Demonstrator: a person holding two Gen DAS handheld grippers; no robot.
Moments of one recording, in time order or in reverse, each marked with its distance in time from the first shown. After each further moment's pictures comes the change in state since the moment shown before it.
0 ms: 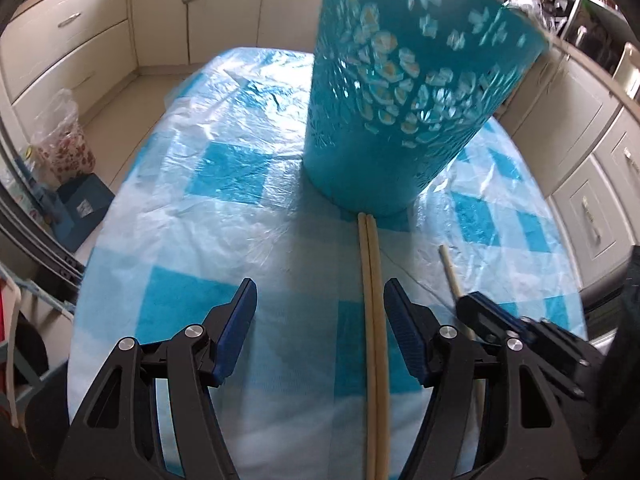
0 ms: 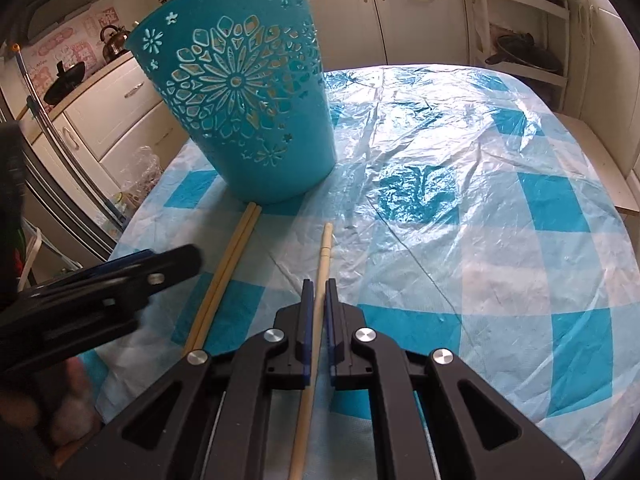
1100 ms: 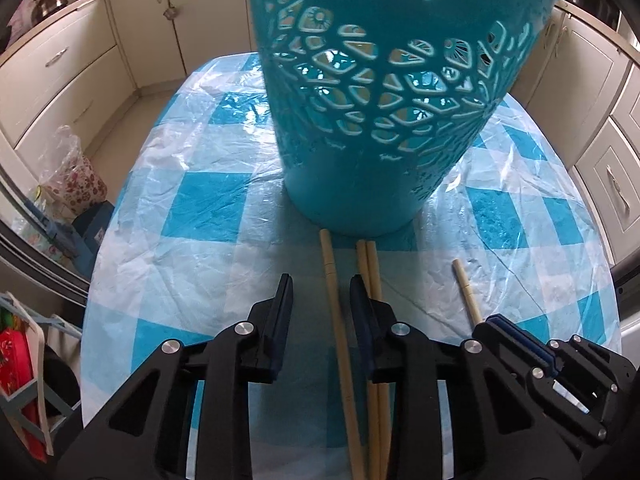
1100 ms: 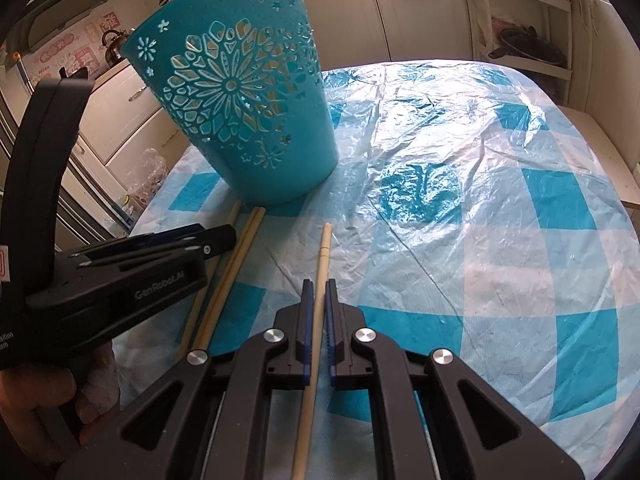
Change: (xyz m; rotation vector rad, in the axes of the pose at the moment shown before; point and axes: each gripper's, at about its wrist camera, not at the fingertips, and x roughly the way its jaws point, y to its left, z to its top) left arm 0.023 -0.027 0.022 0.114 0.024 0.097; right arm -0.001 -0.001 -0.001 0.003 0.006 0.016
